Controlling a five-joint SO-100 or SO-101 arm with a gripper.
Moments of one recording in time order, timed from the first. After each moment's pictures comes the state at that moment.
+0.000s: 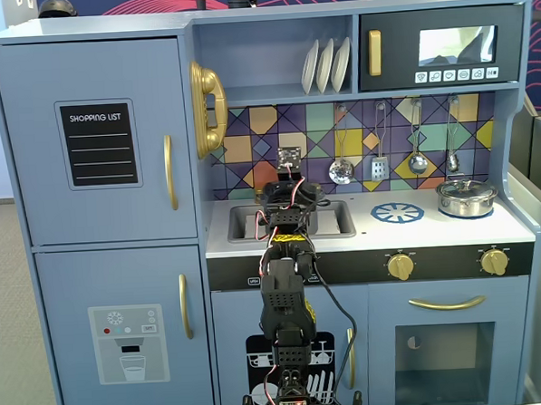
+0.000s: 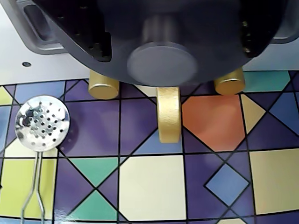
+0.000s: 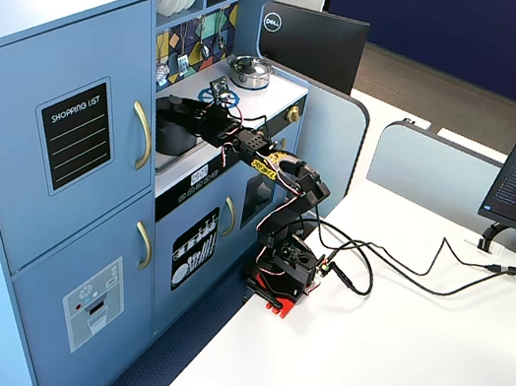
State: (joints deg) arm 4.3 122.0 116.4 -2.3 -93.3
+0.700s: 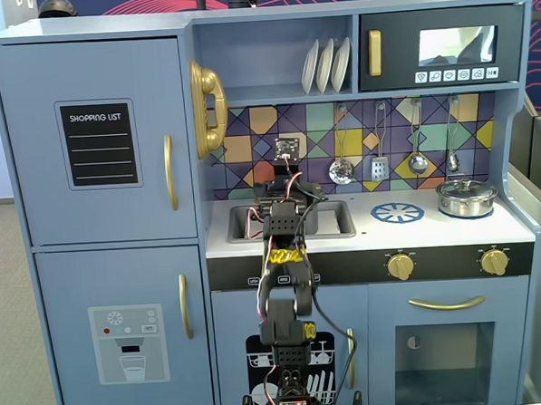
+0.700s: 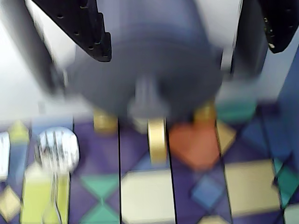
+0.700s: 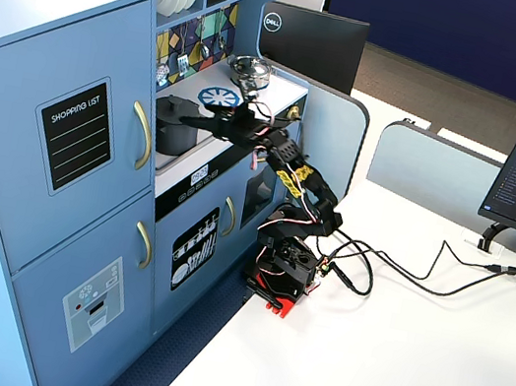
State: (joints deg) arm 3.9 150.1 112.6 39.0 -89.1
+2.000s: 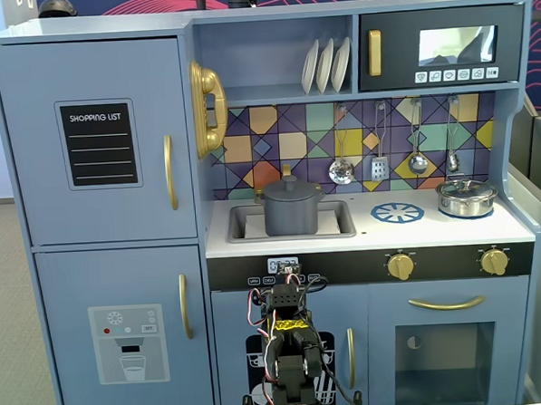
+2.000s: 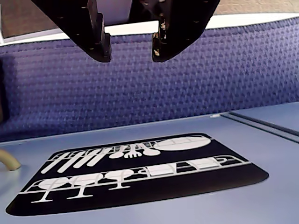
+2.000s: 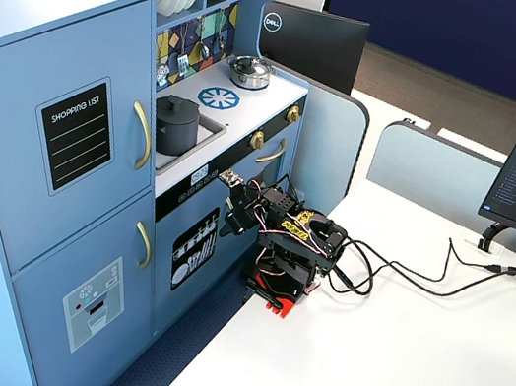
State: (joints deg) arm -2.7 179.1 172.6 60.0 -84.0
